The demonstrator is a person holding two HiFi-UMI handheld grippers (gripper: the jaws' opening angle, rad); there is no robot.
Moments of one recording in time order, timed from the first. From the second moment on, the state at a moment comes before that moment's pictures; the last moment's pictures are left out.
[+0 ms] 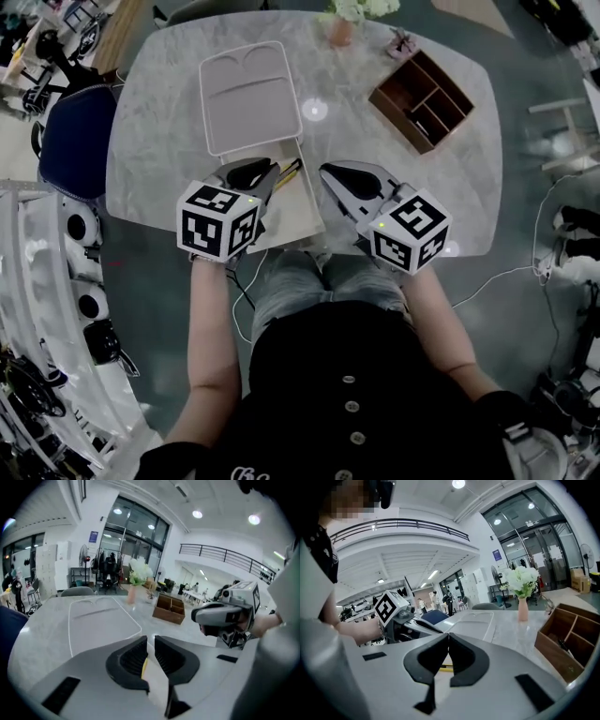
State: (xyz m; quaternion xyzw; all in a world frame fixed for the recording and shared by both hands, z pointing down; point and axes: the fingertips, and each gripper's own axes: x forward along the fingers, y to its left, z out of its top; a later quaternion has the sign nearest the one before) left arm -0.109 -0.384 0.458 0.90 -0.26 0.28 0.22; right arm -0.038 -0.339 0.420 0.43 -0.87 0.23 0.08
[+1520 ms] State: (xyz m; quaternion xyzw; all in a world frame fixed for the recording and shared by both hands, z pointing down) left arm -0.203 -0.344 0.353 0.89 -0.40 0.06 0.22; right arm -0.152 -0.341 0.341 0.30 -0.94 0.13 0.07
